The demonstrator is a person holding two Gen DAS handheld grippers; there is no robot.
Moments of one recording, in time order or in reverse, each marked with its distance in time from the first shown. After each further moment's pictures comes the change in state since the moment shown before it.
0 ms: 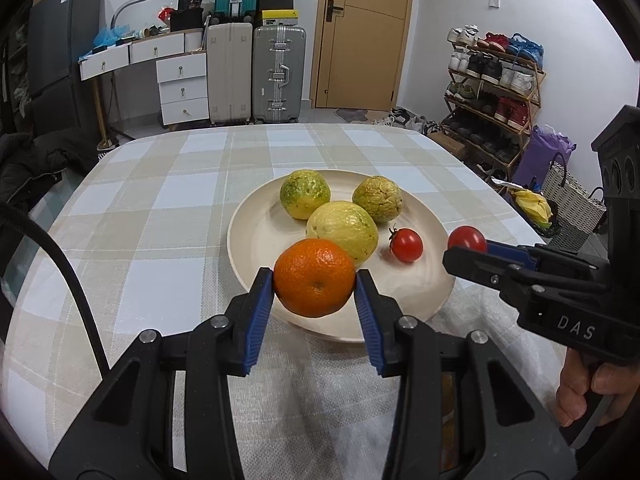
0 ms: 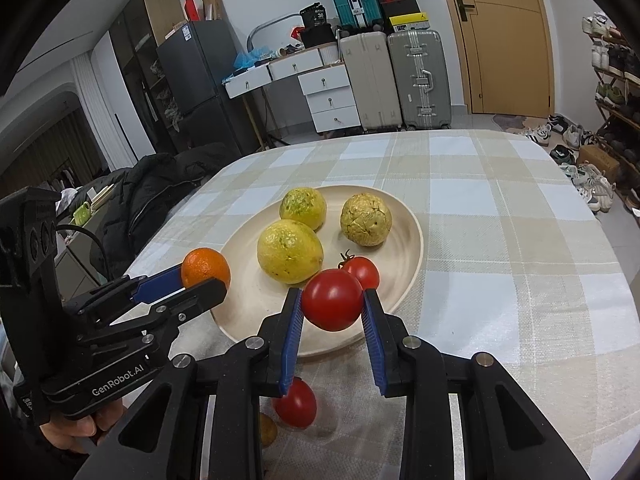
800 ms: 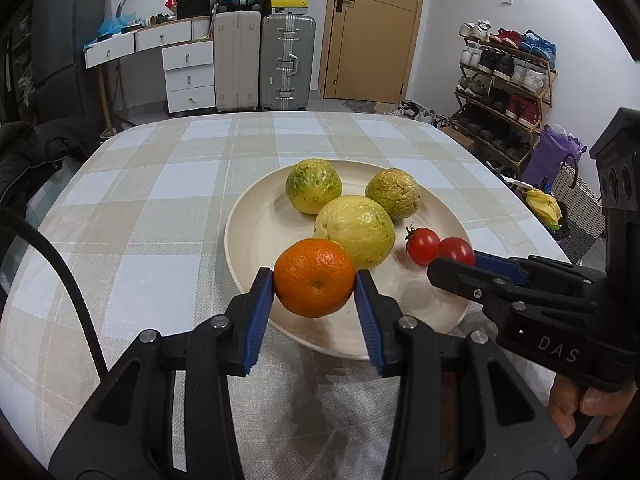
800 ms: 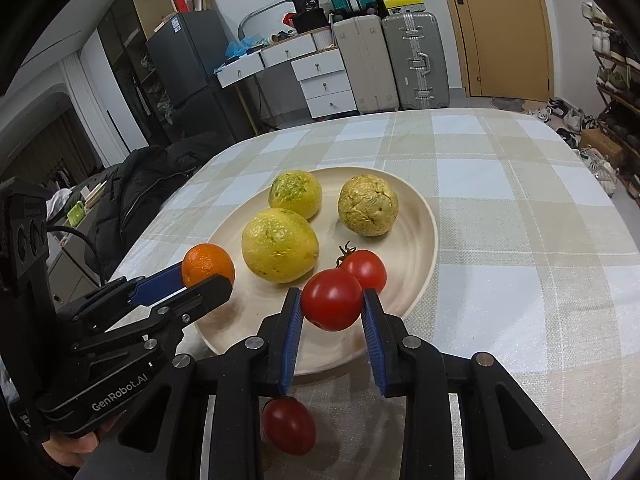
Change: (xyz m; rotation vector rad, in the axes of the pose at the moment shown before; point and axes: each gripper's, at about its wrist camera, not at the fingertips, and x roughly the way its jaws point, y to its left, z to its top) left arm 0.032 0.005 0.005 -0.026 0.039 0.024; right arm 0.034 -0.002 0.003 0.018 0.053 -0.011
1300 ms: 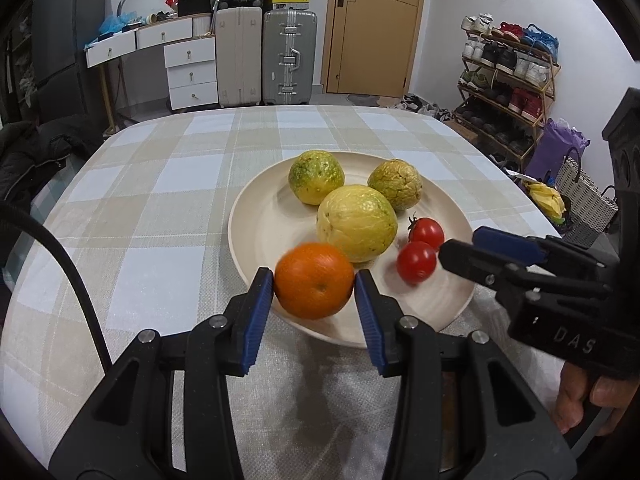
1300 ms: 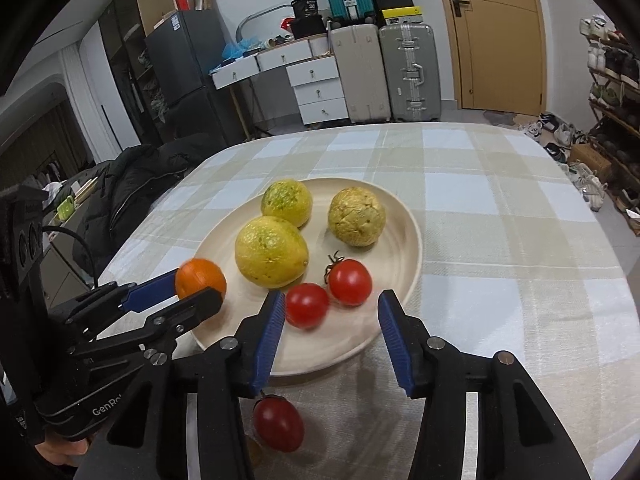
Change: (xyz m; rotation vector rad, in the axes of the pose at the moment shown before) left arm -0.002 0.002 -0.003 0.007 0.015 0.014; right arm -0.011 0.002 0.002 -0.023 -0.026 -0.057
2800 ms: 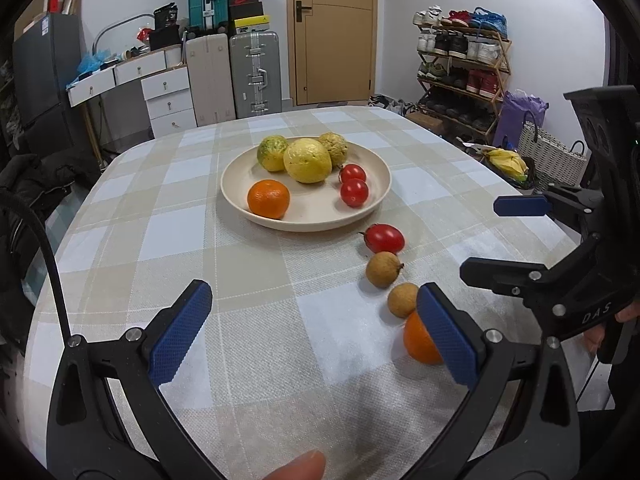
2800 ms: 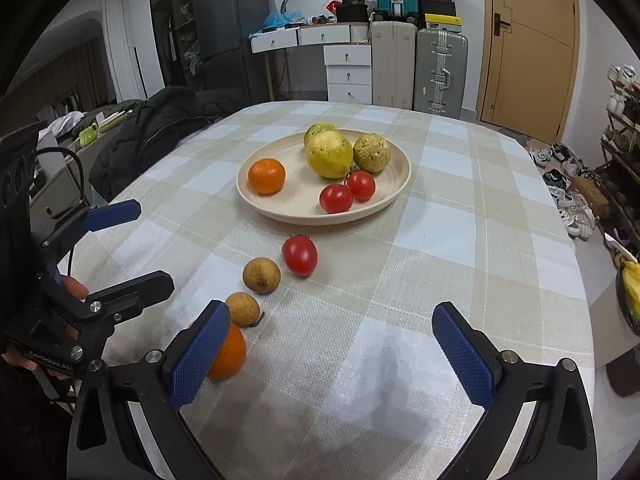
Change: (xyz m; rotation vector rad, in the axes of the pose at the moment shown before) left arm -0.119 -0.034 -0.084 0.160 -0.051 -0.043; right arm -0.090 0.015 -0.077 -0.212 0.075 -0.011
